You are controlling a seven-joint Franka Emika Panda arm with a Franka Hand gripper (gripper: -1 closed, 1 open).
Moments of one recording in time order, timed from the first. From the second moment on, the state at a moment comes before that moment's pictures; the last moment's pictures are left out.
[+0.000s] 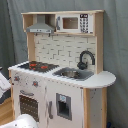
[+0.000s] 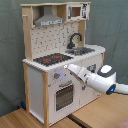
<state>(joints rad) -0.64 -1.47 1.42 -2.22 -0.57 2.95 0.36</state>
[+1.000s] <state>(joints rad) -0.50 -1.47 1.29 -2.34 -0.57 2.89 0.13</state>
